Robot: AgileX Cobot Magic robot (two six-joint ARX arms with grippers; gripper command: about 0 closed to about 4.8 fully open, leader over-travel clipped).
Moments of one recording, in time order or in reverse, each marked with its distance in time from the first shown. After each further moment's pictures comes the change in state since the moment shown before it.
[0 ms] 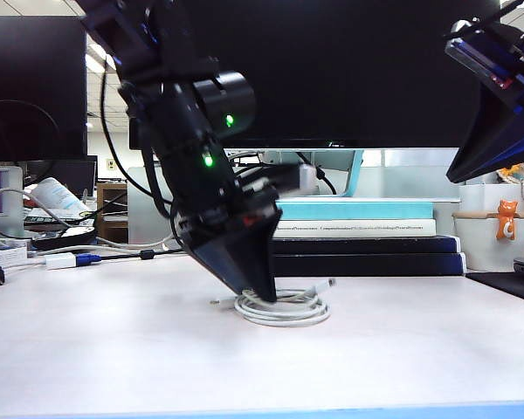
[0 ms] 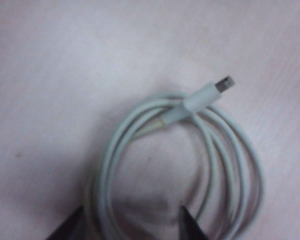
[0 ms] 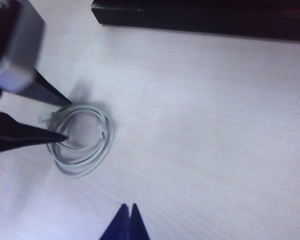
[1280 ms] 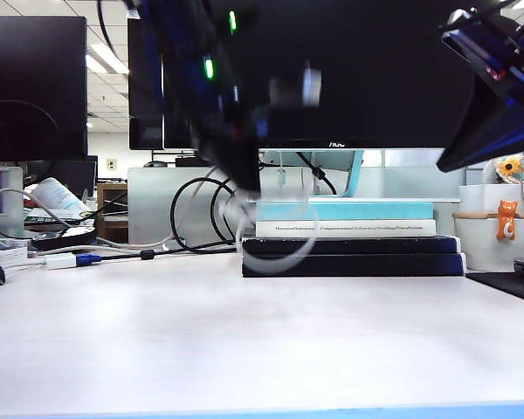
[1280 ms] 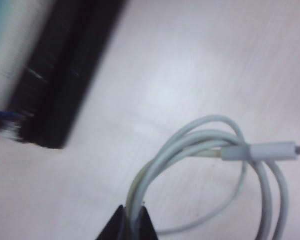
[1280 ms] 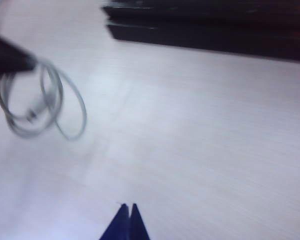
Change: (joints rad) left arm -0.035 -0.170 0.120 -0.073 -0.220 0.137; right arm 0.000 0.000 0.000 0.053 -0.053 0.000
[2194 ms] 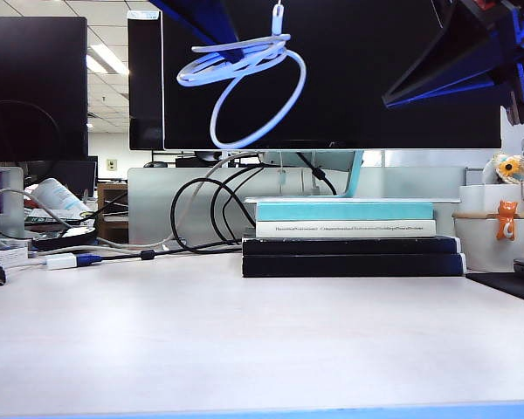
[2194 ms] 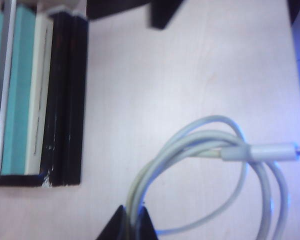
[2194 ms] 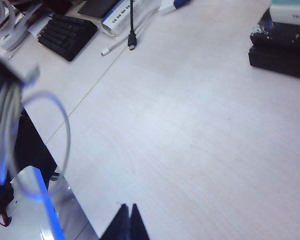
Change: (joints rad) left arm -0.089 -0.422 -0.155 -0.117 0.129 0.385; right arm -0.004 -0.004 0.001 0.114 -0.399 0.005
